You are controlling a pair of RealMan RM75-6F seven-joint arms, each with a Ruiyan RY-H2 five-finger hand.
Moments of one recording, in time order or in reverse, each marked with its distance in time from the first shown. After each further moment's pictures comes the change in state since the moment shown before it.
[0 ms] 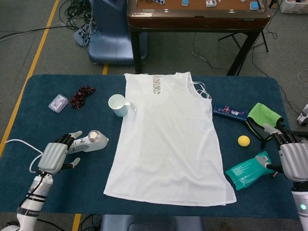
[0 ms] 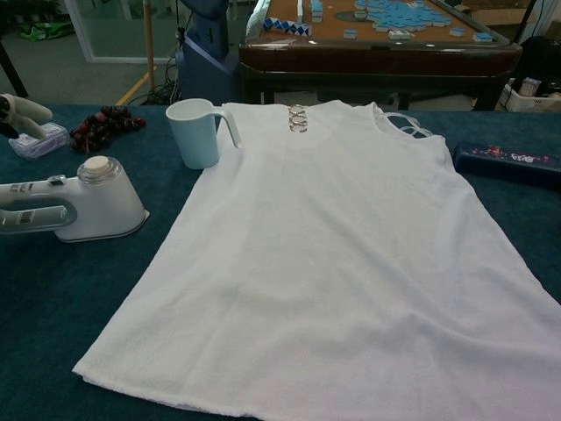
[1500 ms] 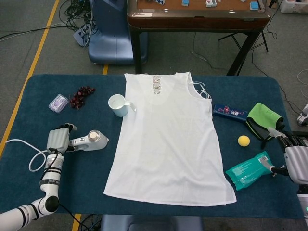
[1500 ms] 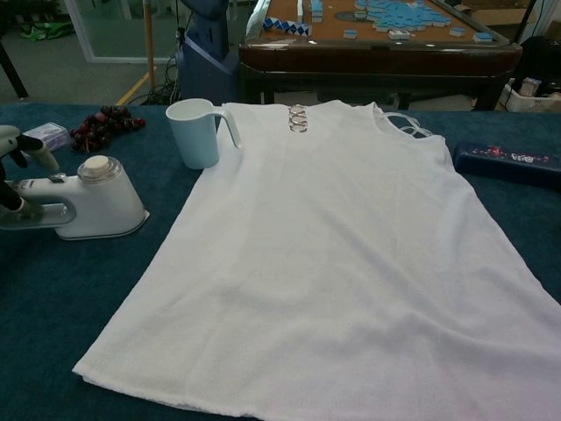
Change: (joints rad) left arm -0.202 -0.264 -0.114 0.368 -0.505 -0.135 0.245; right arm -0.015 0.023 -0.019 0.023 0.018 -0.030 0.047
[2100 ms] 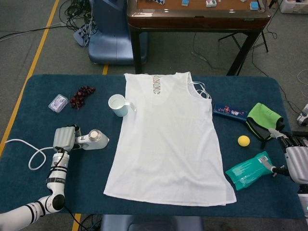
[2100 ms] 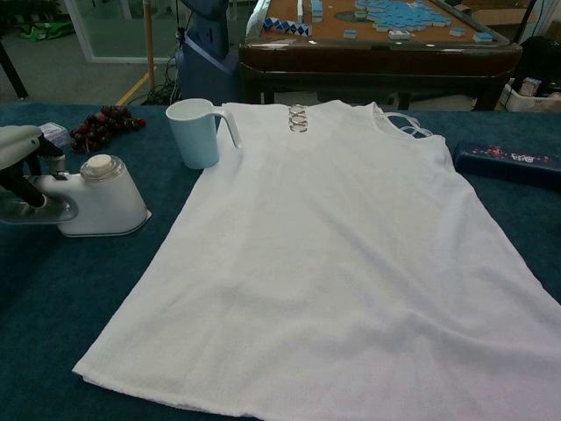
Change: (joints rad) left arm -0.031 -0.069 0.014 0.081 0.059 0.020 -0.035; right arm 0.001 0.000 -0.004 0.010 0.021 -0.022 0.007
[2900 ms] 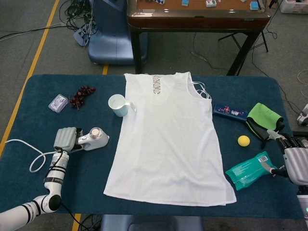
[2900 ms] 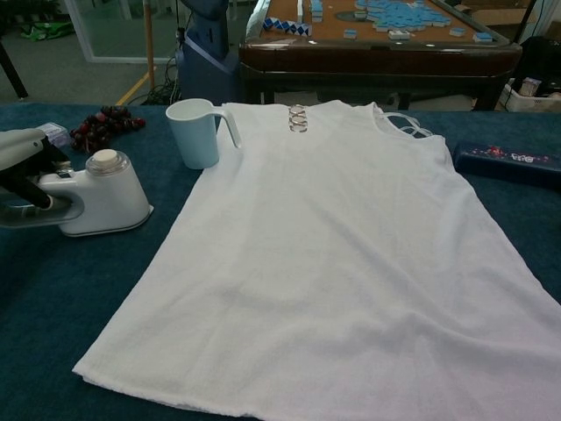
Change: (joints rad) left arm 0.004 0.037 0.015 0.011 0.064 -0.081 -0.185; right arm -0.003 0.012 -0.008 -0.026 -0.006 -0.005 -0.018
